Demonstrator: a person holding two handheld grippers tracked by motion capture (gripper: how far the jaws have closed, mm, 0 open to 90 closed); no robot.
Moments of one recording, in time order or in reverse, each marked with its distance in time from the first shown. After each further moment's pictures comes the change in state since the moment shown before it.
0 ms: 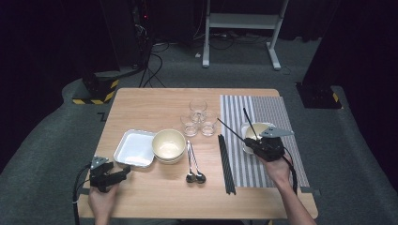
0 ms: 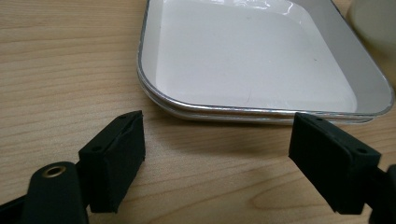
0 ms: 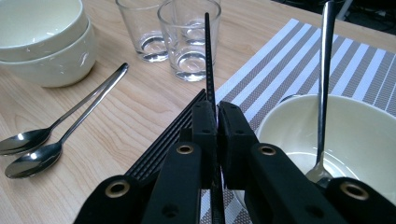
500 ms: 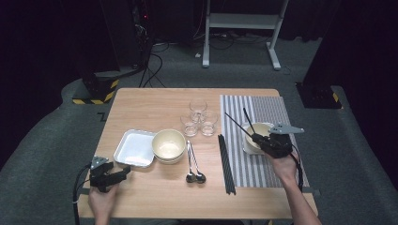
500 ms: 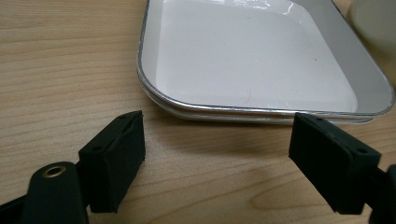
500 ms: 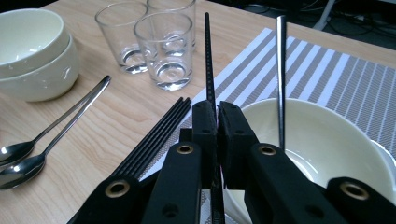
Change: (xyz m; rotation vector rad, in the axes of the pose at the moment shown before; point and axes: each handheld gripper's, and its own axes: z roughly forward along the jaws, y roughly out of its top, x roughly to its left) left arm 0.000 0.000 0.000 0.000 0.001 0.002; right arm -0.019 0.003 -0.014 -0.035 -0.038 0.038
